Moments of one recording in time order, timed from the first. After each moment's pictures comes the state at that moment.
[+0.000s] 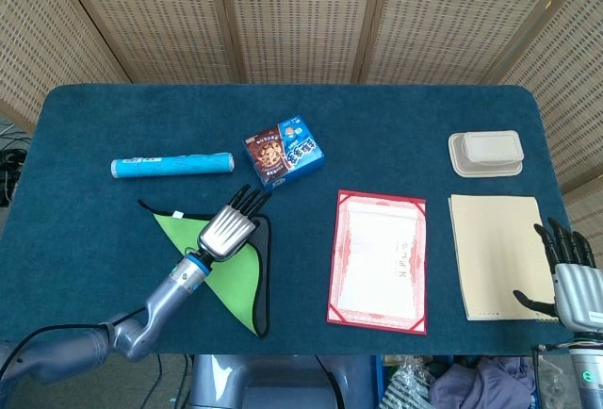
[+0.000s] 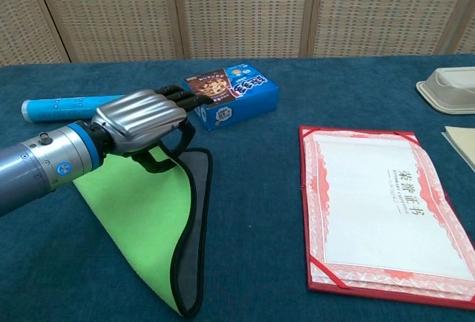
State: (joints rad) left arm -0.72 -1.75 -0.16 -1.20 1.46 0.94 0.51; right arm 0.08 -1.12 0.09 -1.58 -1.42 1.43 0.04
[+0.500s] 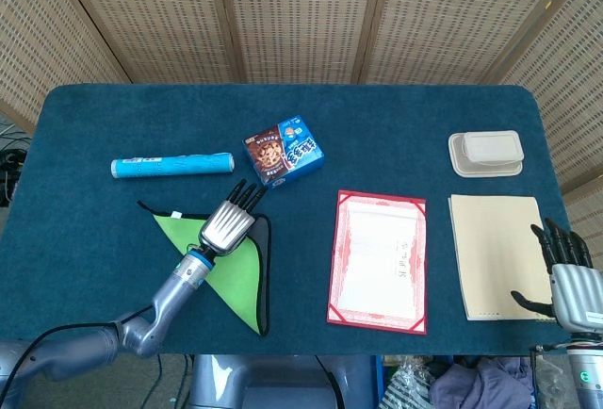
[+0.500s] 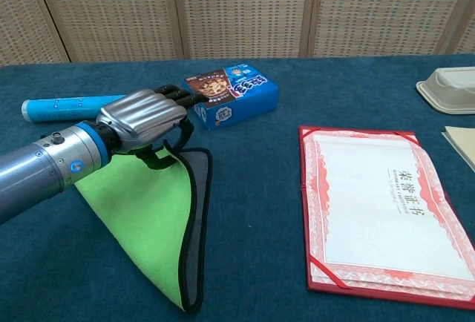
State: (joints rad) left arm -0.74 -1.80 -0.18 -1.15 1.37 0.95 0.58; right arm 0.08 -1.12 0.09 -1.58 -1.43 1.43 0.03
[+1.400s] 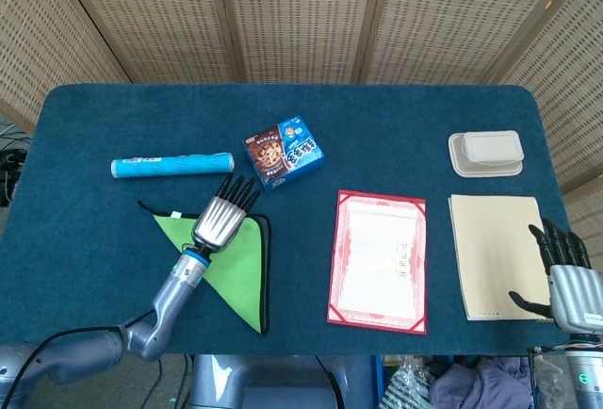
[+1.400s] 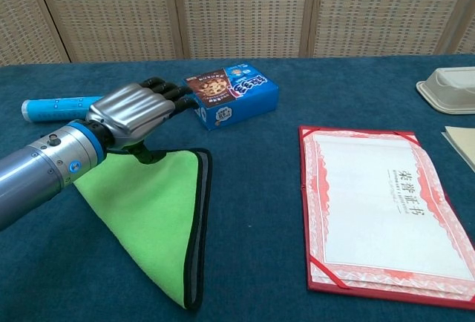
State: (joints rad) left arm -0.73 -1.84 -0.18 -1.14 1.27 1.03 0.70; right arm 0.08 -1.12 0.09 -1.60 -1.44 1.45 0.02
